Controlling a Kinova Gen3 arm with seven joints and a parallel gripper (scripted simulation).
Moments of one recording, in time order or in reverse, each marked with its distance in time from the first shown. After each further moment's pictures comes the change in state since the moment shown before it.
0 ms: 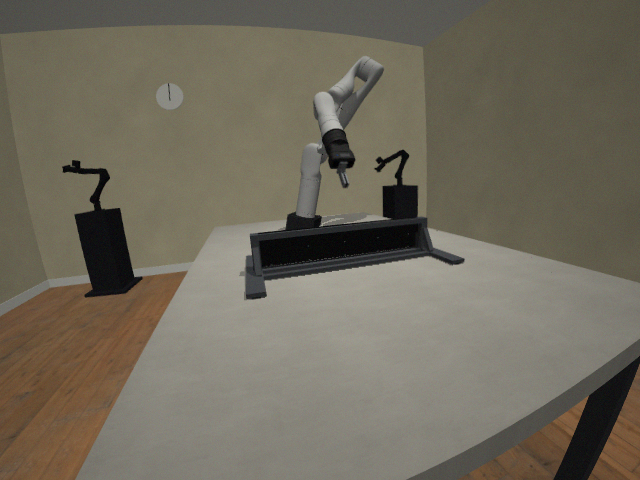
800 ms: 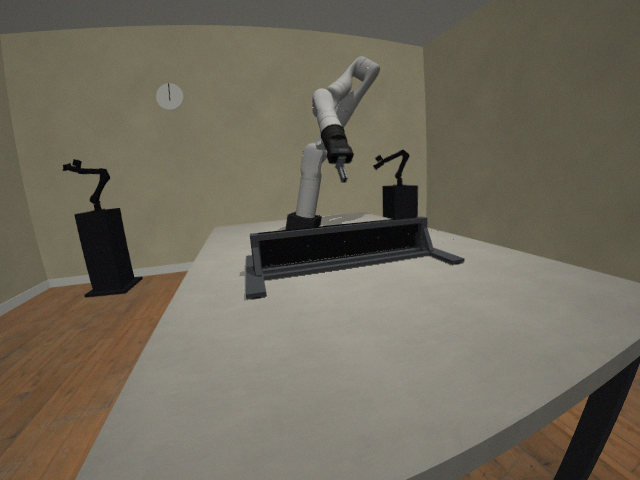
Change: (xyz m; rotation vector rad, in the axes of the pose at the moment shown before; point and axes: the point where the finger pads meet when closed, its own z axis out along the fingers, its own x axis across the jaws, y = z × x) arm 0.000 0.002 -0.019 -0.006 0.000 0.002
